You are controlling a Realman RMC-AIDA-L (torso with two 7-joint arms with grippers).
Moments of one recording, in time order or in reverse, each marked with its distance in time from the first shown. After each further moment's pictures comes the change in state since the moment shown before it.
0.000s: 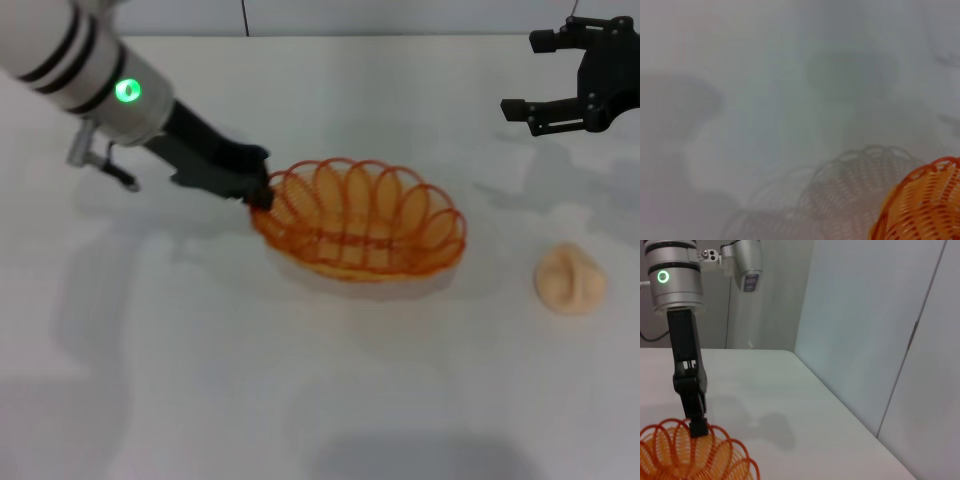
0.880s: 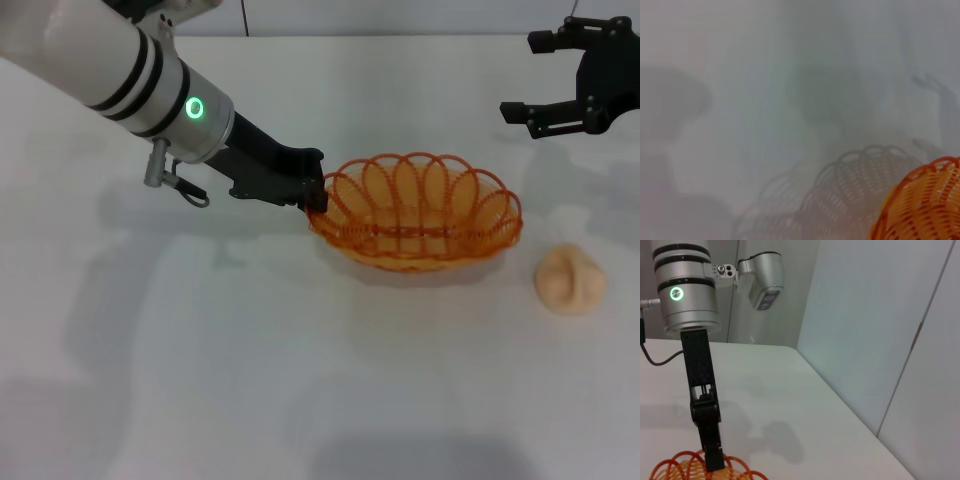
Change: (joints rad) left arm 0.007 -0.021 0.153 -0.082 -0.162 -0.184 -0.119; right arm -0.003 0.002 -0.010 -0.013 -0.006 0.002 -0.020
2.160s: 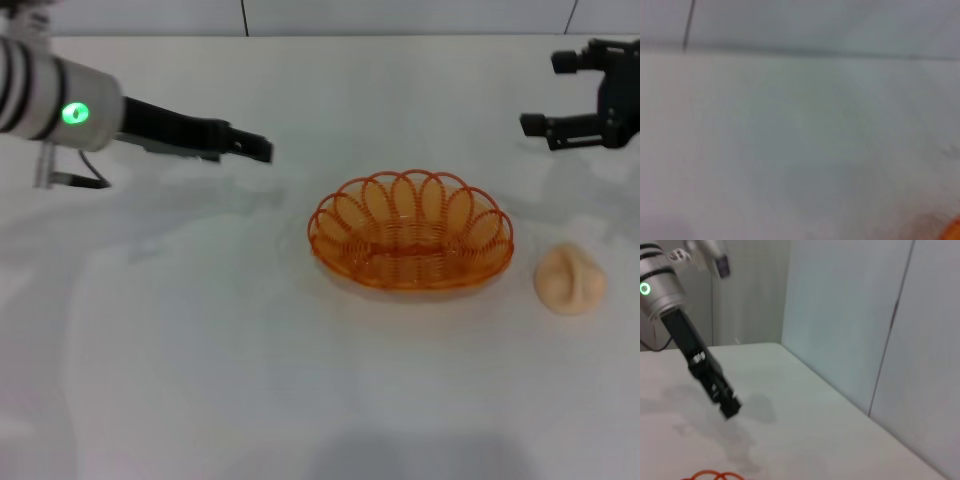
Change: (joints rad) left arm 0.227 0.025 -0.150 0.165 -0.077 -0.077 0.443; right arm -0.063 0.002 0.000 -0.036 0.000 -0.006 0.127
